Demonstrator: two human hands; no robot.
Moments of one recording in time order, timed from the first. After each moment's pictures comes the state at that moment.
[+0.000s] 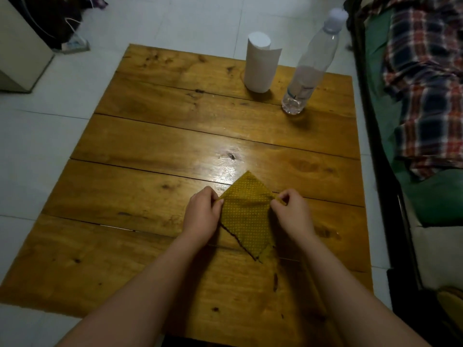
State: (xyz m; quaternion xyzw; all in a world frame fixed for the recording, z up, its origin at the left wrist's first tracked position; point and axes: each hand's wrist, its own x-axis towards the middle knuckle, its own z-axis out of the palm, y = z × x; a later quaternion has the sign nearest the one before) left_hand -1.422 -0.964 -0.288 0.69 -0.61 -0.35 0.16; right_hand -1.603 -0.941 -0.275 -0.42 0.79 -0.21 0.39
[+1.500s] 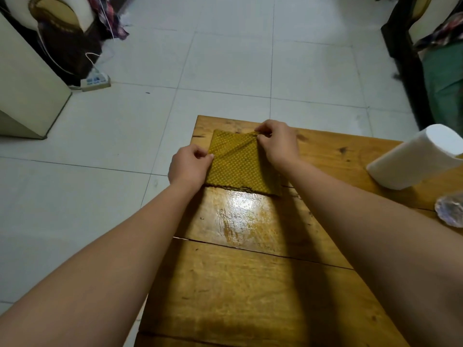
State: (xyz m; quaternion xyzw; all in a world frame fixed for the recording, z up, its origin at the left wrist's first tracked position) left_hand -1.204 -1.371 -0.310 0.74 -0.53 -0.34 0.25; right_hand -1.386 -1.391 -0.302 -0.57 0.72 -0.28 0.27
